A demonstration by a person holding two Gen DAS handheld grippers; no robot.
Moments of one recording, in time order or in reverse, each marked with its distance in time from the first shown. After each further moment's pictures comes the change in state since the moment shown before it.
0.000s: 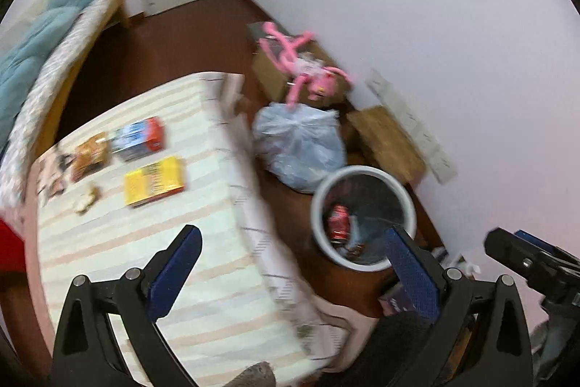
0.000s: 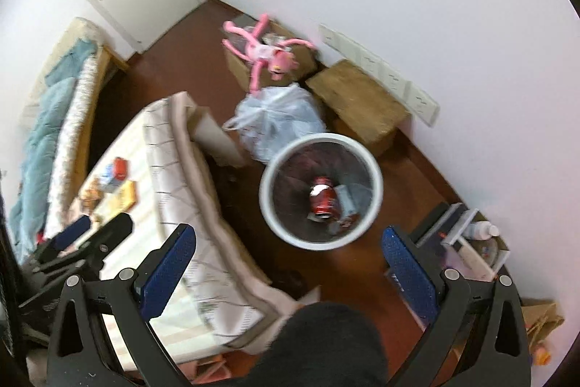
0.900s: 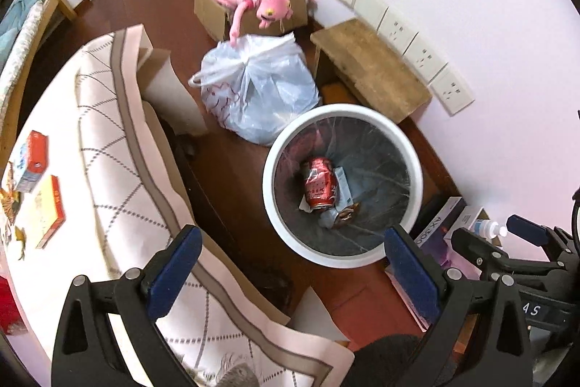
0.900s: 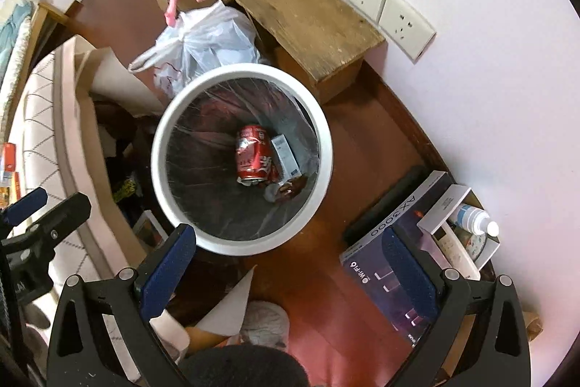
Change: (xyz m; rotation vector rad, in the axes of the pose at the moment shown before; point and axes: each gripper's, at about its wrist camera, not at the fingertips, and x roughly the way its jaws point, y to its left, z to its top) left arm 0.157 -0.113 0.010 0.201 0.285 -0.022; right arm 0.178 -0.114 0.023 0.045 0.278 -0.187
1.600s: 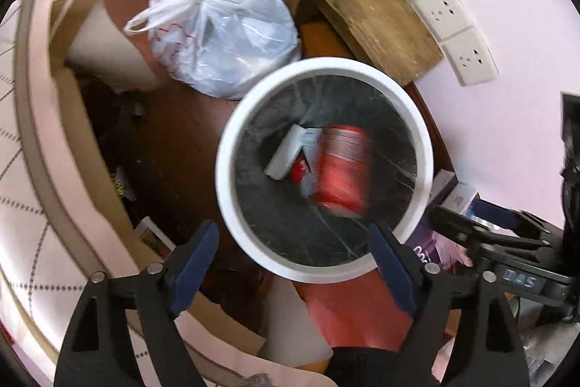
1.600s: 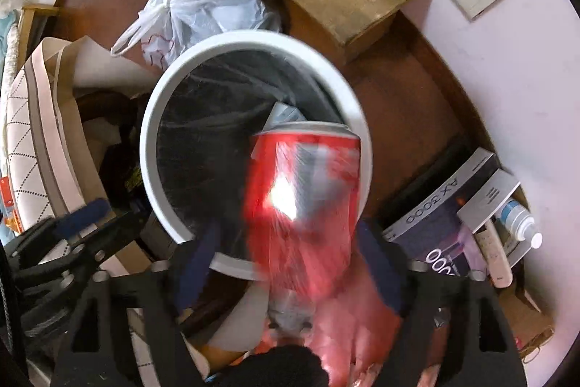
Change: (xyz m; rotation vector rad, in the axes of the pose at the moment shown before) left arm 0.109 -0.002 0.042 -0.020 0.288 -0.116; right arm 0.102 -0.008 0.064 0.050 0.257 0.097
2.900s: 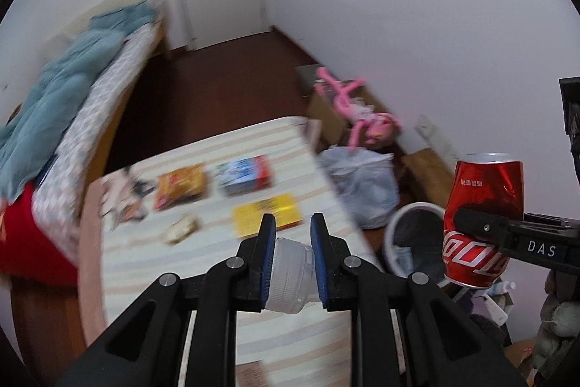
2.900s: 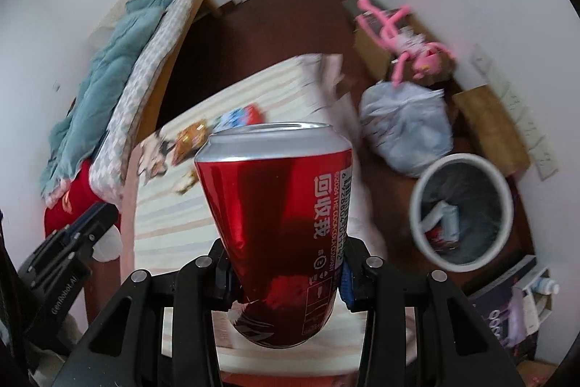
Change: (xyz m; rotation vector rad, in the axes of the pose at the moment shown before) left arm -0.276 0.160 -0.228 -0.158 -0.747 0.195; right arm -0.204 0.300 -0.231 -0.439 -0.456 0.187
